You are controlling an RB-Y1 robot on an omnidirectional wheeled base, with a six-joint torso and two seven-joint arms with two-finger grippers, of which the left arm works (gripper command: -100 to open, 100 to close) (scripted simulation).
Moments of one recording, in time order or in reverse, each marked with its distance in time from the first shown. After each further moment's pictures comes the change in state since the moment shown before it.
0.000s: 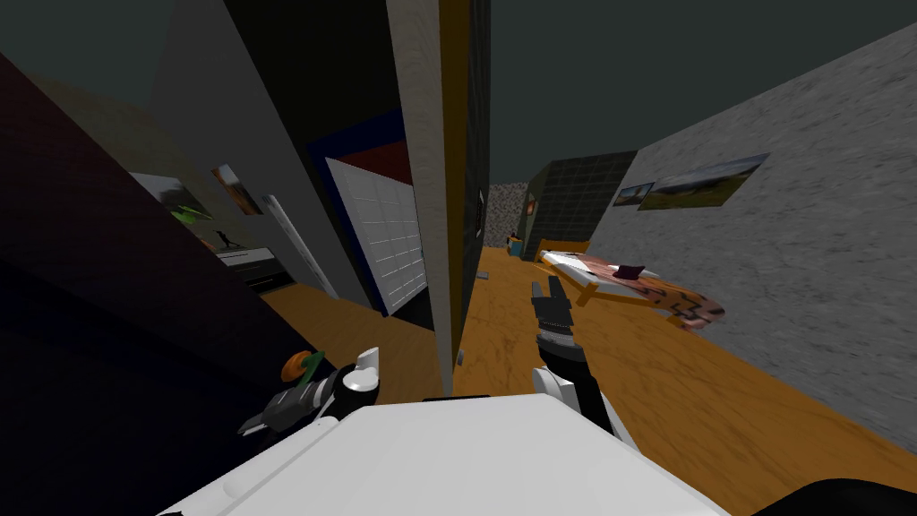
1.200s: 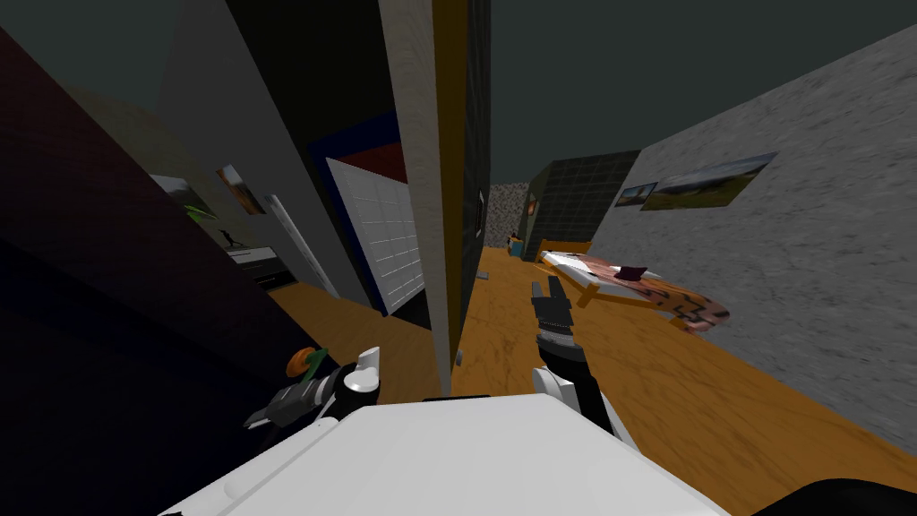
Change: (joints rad) arm 0.003 -0.005 -0.017 -0.007 -0.010 0.021 0.001
